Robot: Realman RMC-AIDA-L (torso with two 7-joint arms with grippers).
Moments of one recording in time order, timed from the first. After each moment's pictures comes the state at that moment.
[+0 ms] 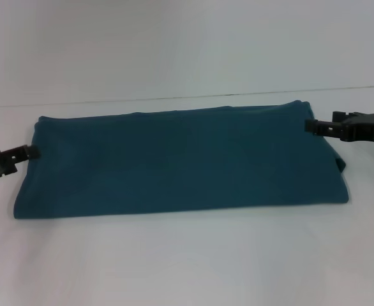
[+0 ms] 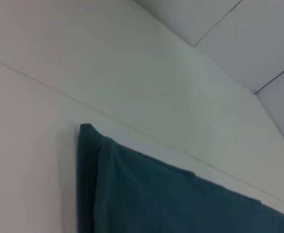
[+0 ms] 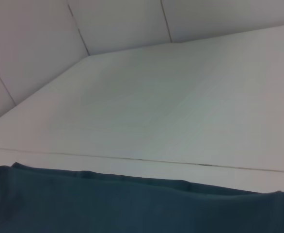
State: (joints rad) left arm -0.50 -2.02 -2.56 -0.75 -1.04 1.20 -2.25; right arm 0.57 2.02 -0.57 -0.73 -2.09 -1.15 1.78
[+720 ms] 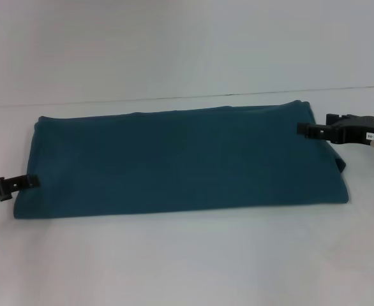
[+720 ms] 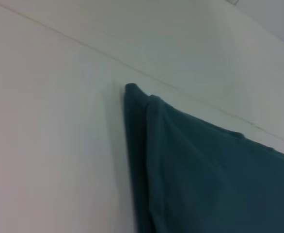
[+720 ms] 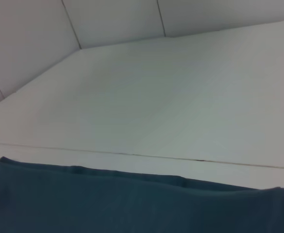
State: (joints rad) left arm -0.50 -2.05 -2.55 -0.75 -0.89 1.13 -2.26; right arm 0.58 2.05 -0.61 -0.72 -2.09 -1.07 1.77
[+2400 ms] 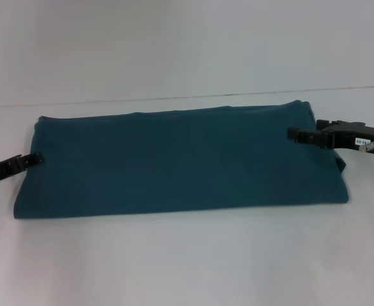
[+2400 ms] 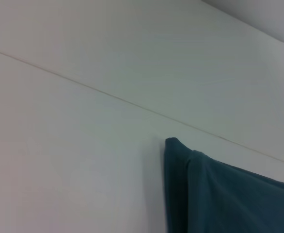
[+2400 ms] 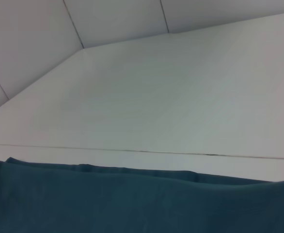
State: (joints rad) left arm -0.59 -2.12 -2.46 -0.68 -0.90 0.71 -2.26; right arm 0.58 2.08 -0.61 -0.71 -2.09 -1.06 1.78
